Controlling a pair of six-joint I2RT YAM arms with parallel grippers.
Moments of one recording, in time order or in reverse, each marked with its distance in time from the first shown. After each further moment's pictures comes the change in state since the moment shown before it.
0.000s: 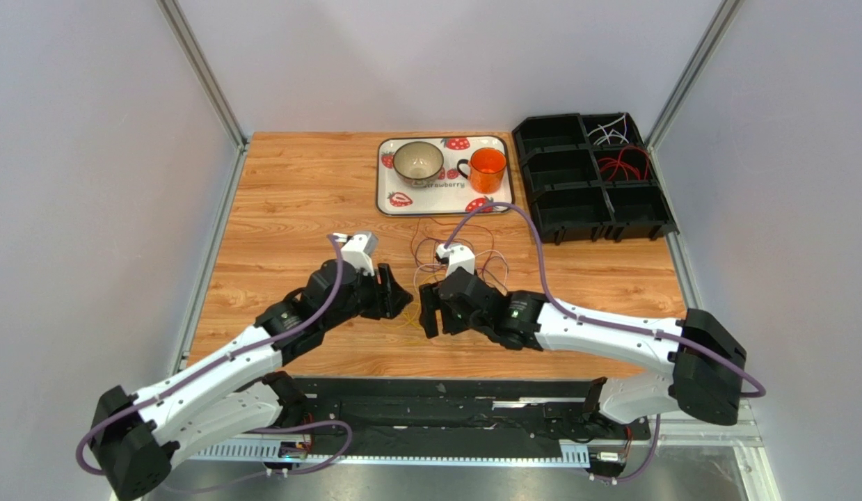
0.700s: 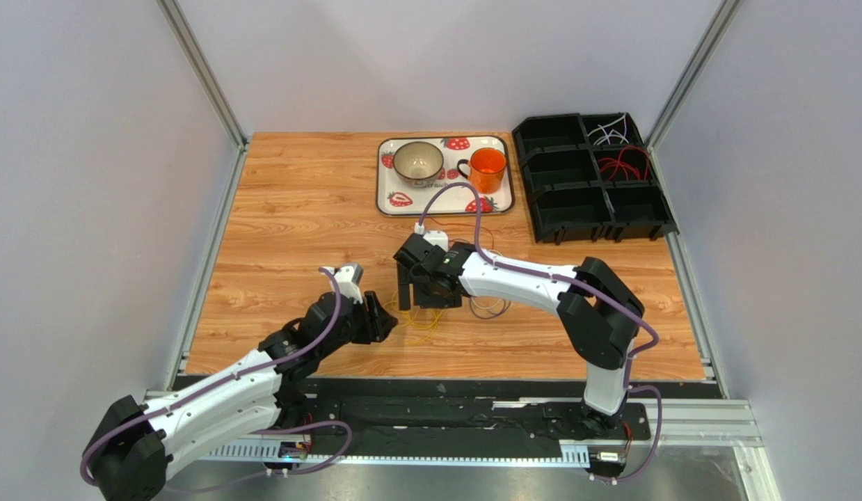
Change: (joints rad) left arm 0.000 -0.122 -0.312 0.125 -0.095 -0.077; right arm -0.146 0.526 0.489 -0.340 -0.116 0.195
